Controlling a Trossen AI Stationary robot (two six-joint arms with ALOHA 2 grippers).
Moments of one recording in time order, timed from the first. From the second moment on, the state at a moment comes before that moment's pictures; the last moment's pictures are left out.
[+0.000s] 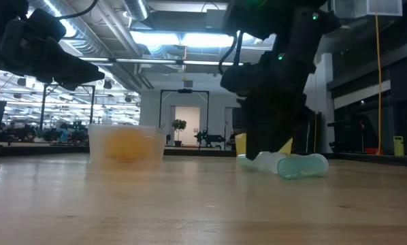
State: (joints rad) left arm -0.11 0.16 0.01 0.05 -0.27 -0.07; right arm 0.22 1.90 1.20 -0.56 0.18 0.93
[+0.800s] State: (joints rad) left arm -0.11 0.16 0.01 0.05 -0.27 -0.07; right arm 0.17 1.93 1.20 -0.62 0.40 0.88
